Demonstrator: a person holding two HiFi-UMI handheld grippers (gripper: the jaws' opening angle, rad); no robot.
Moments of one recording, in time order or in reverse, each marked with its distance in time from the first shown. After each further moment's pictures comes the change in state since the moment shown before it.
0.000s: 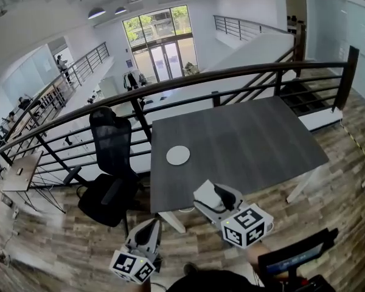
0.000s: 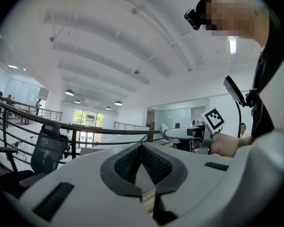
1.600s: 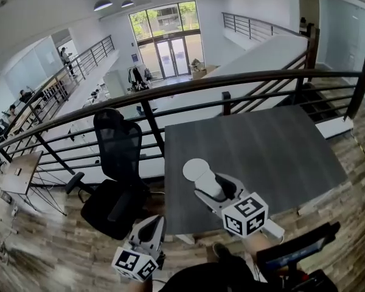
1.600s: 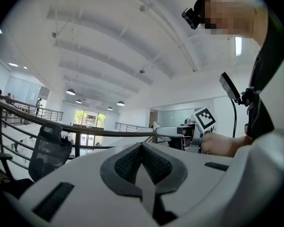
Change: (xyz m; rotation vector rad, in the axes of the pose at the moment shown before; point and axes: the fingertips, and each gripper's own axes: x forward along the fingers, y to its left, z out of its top) left arm 0.086 0.174 0.017 -0.006 -0.013 -0.002; right arm 0.214 -0.054 0.033 -0.030 0.013 0.014
